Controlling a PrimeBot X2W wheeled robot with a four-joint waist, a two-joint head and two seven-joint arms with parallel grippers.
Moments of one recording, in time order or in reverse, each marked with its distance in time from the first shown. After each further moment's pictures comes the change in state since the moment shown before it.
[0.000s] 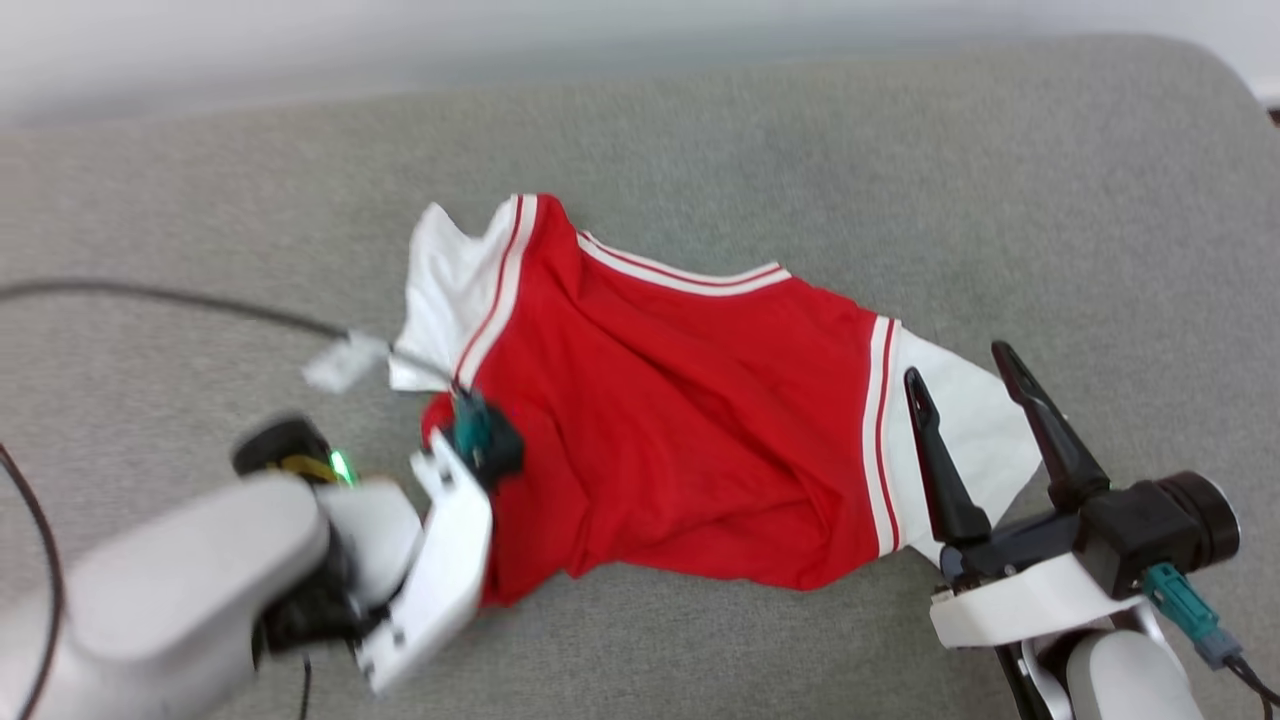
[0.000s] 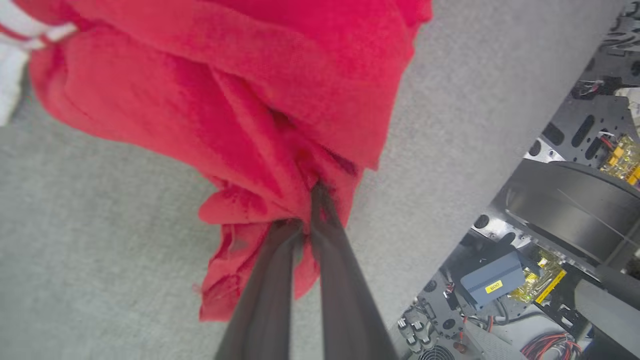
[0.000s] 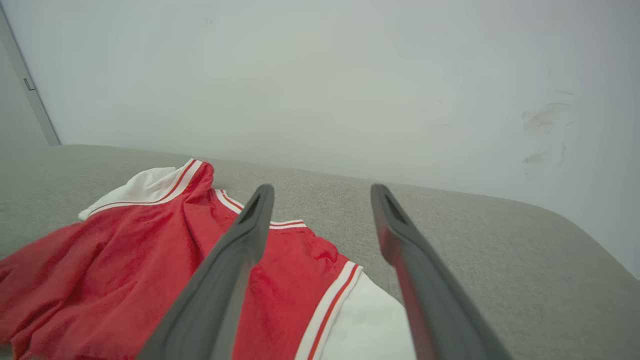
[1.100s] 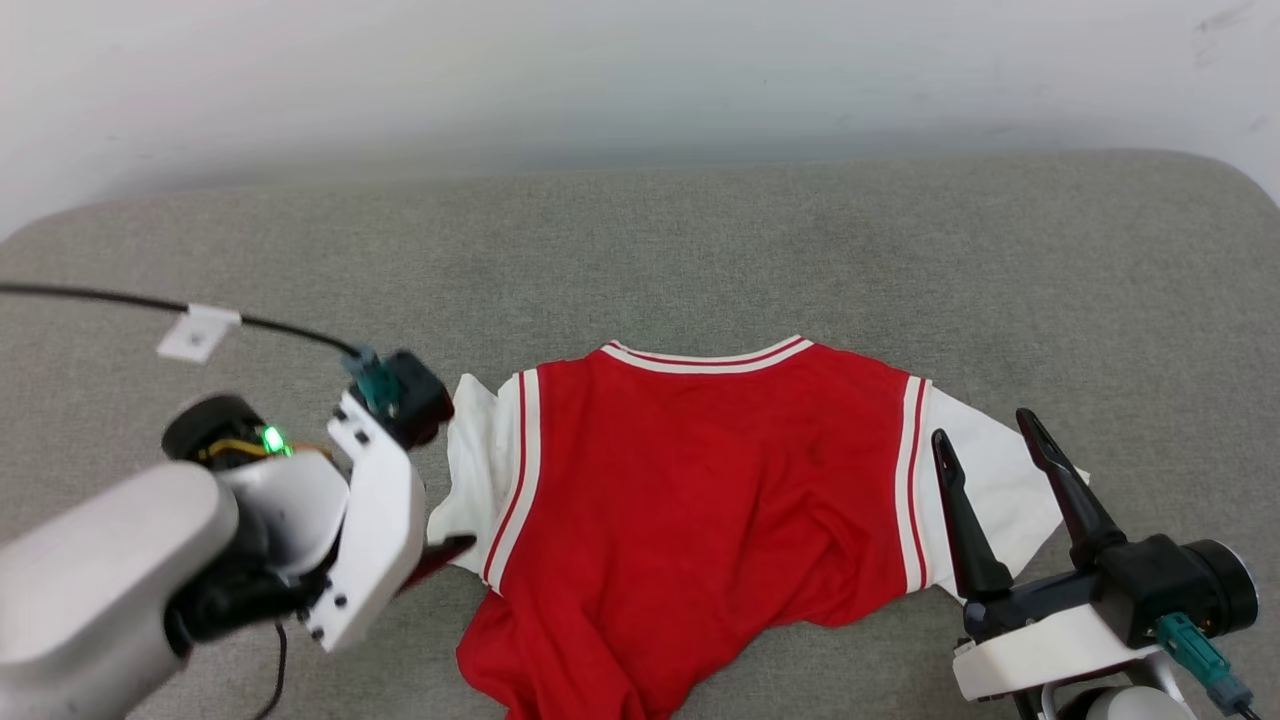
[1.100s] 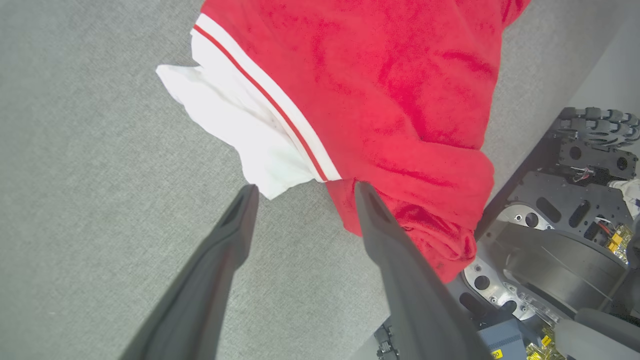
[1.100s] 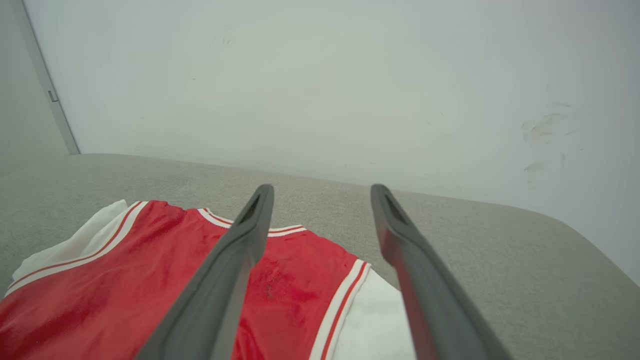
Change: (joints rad) left arm 0.157 0.098 0.178 -0.118 -0.020 0.014 -0.116; right arm 0.105 0.000 -0.050 0.014 -0.002 0.000 0.000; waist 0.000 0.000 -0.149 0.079
